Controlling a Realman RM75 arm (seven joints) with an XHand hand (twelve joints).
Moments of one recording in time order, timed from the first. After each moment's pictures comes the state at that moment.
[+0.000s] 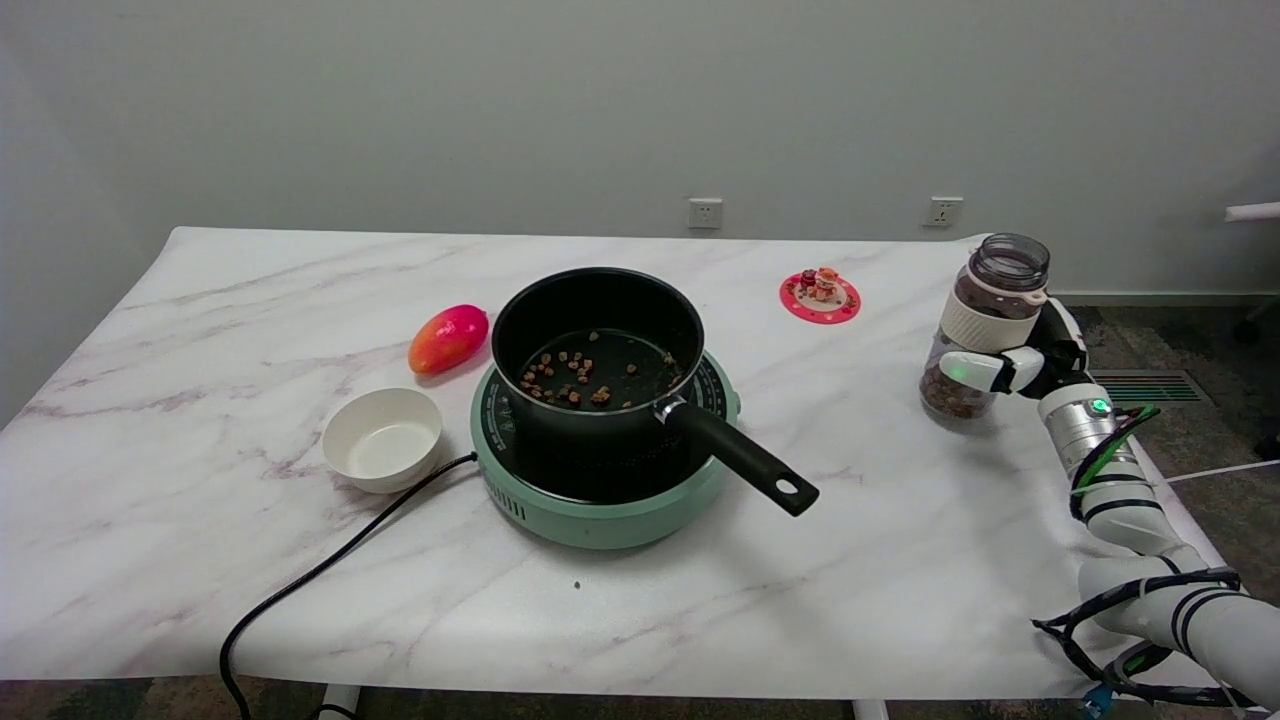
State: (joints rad) arm 0.18 -0.95 -1.77 0.47 0.63 0.93 1.89
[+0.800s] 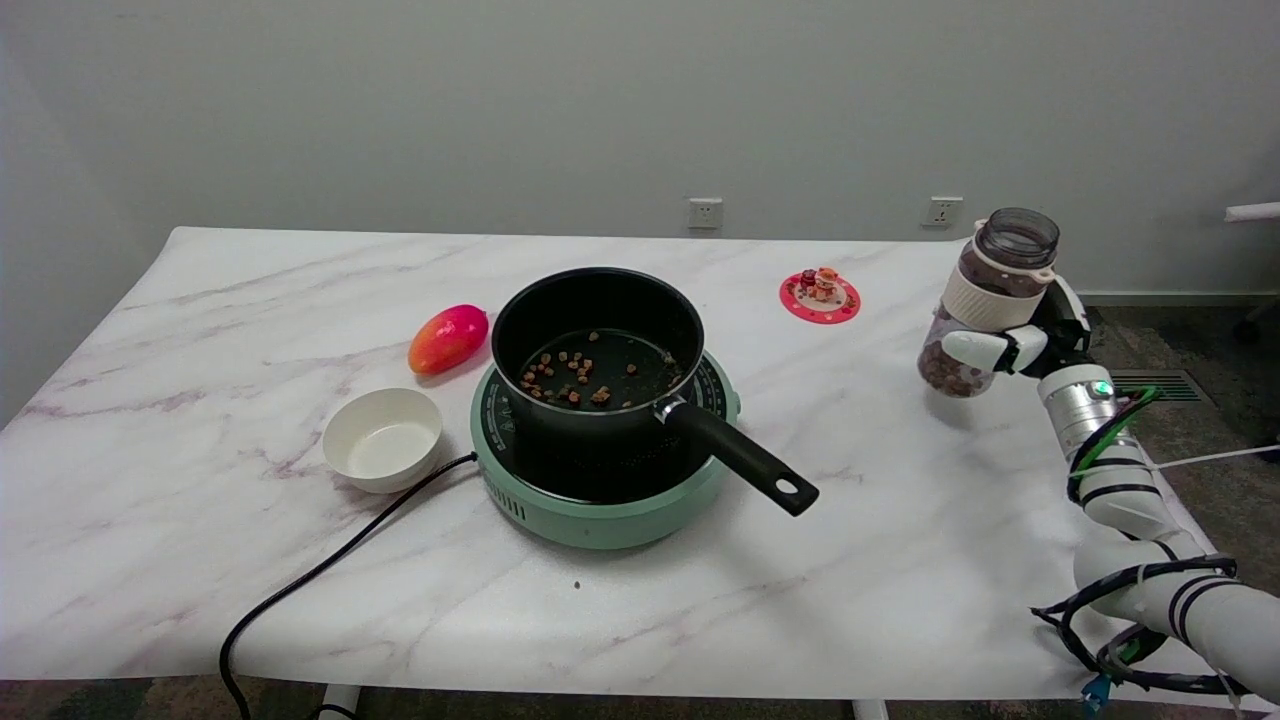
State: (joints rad) arm 0.18 -0.94 -1.76 0.52 0.65 0.95 1.89
